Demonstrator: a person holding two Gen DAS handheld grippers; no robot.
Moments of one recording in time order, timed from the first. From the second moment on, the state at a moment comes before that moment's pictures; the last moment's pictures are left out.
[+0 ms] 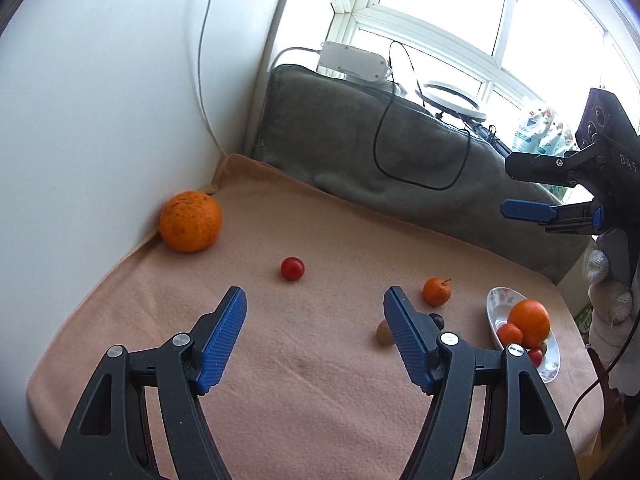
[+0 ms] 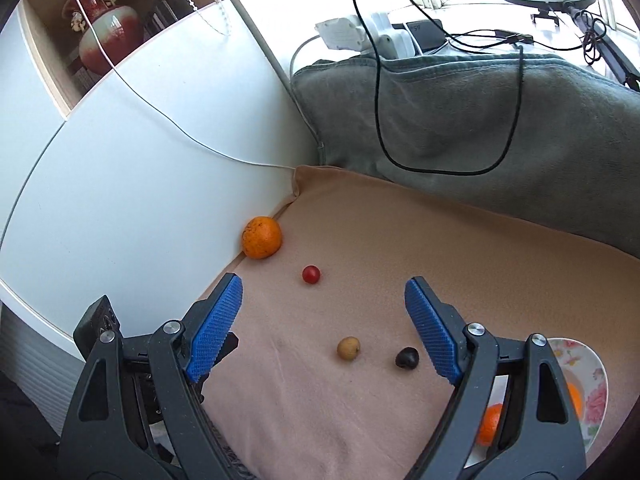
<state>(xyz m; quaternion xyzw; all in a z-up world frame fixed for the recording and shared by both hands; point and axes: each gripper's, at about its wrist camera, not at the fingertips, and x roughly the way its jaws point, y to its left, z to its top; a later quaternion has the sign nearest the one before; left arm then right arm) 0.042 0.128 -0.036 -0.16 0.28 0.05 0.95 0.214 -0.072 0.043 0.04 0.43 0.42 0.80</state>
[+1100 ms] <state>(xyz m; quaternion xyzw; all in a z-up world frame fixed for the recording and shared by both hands) 0.099 0.203 -0.078 -0.22 0.29 0.17 0.92 0.298 0.174 -0.075 0.03 0.55 0.50 0.66</state>
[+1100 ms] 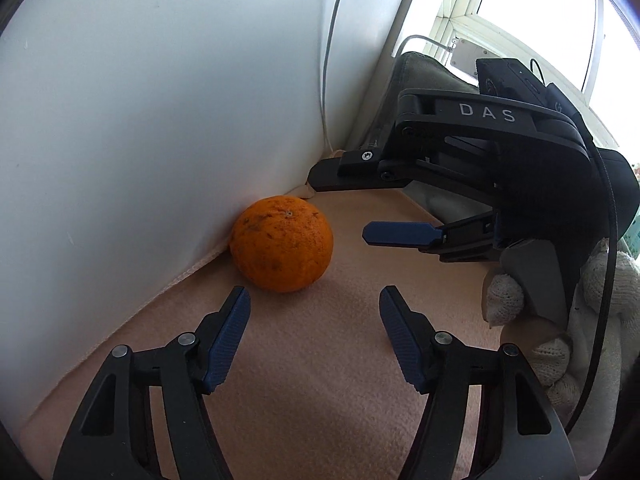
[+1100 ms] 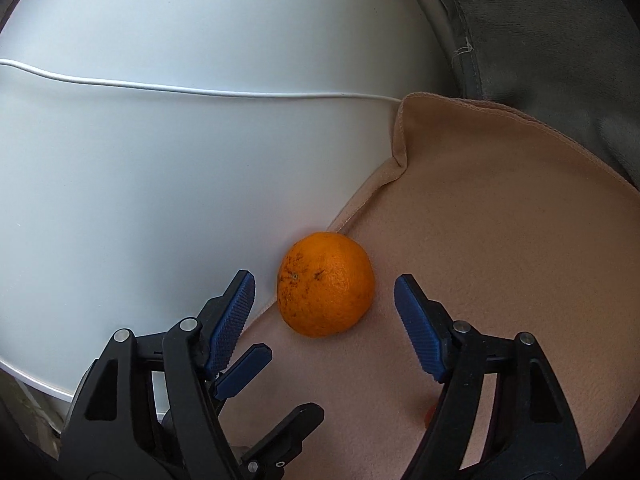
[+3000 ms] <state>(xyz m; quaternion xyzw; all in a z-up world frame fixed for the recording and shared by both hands) 0.095 0.174 -0.071 -0.20 0.31 0.15 0.92 0.288 0.129 -0.050 0.05 0.56 0.49 0.67</state>
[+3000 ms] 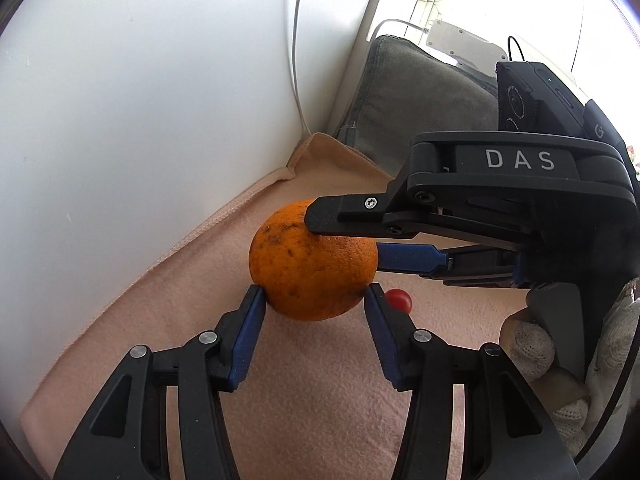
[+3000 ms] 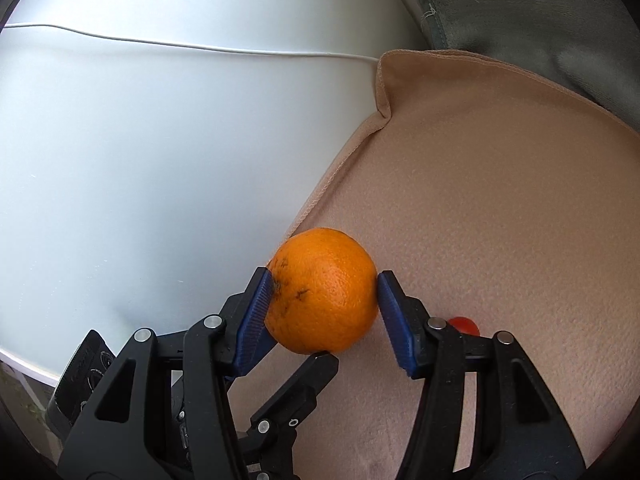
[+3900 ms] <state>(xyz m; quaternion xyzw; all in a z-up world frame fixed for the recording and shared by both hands) 0.069 0.046 -0.041 -0.15 0.28 0.02 0.95 0.199 -0.034 -0.019 0.09 0.48 0.43 0.76</state>
